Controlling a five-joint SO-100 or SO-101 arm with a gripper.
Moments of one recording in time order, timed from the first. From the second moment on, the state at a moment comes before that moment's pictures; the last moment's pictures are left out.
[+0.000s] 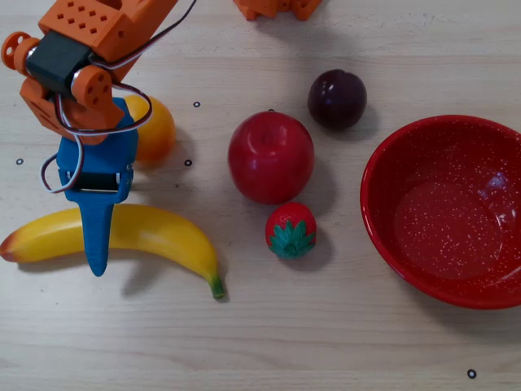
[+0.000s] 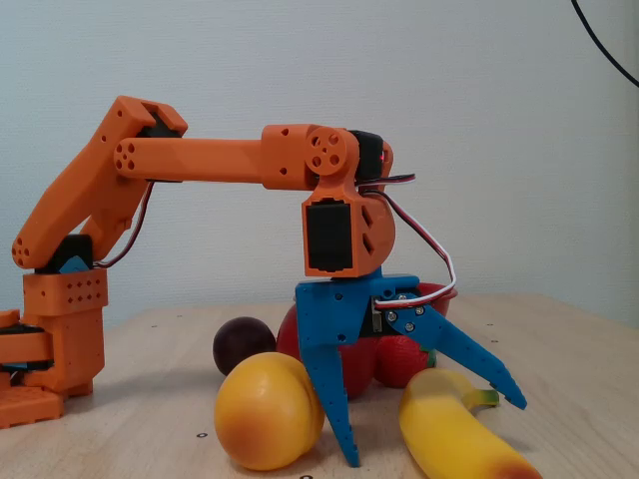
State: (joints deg) arm -29.9 39.7 42.3 83.6 34.5
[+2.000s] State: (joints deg) arm -29.0 38.8 32.8 90.2 25.9
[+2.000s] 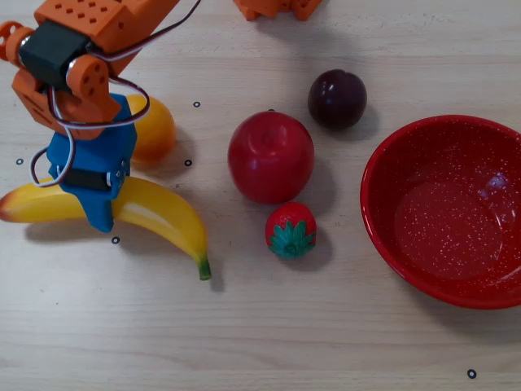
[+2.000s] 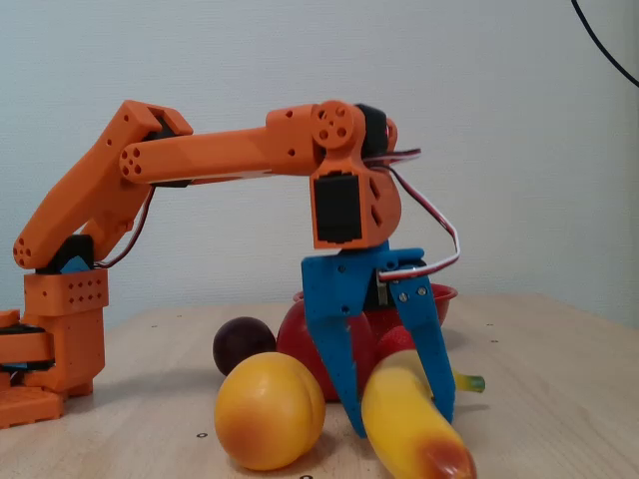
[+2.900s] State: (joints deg) arm -9.7 81.1 51.0 92.5 9.0
